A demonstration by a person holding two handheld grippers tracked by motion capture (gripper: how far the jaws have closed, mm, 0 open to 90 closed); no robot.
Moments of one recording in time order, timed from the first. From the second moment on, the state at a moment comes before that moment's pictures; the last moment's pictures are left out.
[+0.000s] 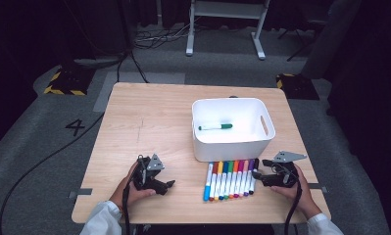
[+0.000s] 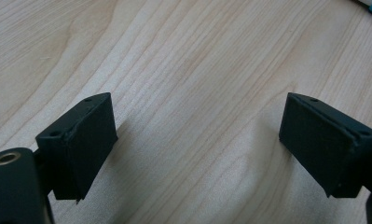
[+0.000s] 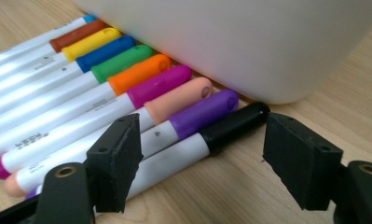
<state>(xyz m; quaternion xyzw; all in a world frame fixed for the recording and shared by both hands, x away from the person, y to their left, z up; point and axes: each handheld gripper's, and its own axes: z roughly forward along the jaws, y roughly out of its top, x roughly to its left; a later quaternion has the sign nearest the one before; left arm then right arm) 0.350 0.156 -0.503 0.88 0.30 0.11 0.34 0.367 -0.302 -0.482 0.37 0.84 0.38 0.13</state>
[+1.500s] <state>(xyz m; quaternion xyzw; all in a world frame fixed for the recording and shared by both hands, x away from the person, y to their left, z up) 0.350 0.156 -0.503 0.88 0.31 0.11 0.34 0.366 -0.332 -0.489 0.34 0.86 0.36 0.13</state>
